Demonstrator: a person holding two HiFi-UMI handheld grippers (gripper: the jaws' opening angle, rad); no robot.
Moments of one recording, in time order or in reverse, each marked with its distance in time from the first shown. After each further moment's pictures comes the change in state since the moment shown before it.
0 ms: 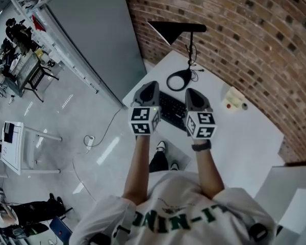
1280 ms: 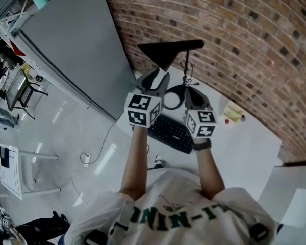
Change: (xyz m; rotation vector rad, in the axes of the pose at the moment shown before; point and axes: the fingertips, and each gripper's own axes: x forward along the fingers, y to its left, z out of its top) left arm 0.152 0.009 0.078 0.064 -0.024 -0.295; right arm 0.116 -0.059 0.039 0.000 -0.008 -0.087
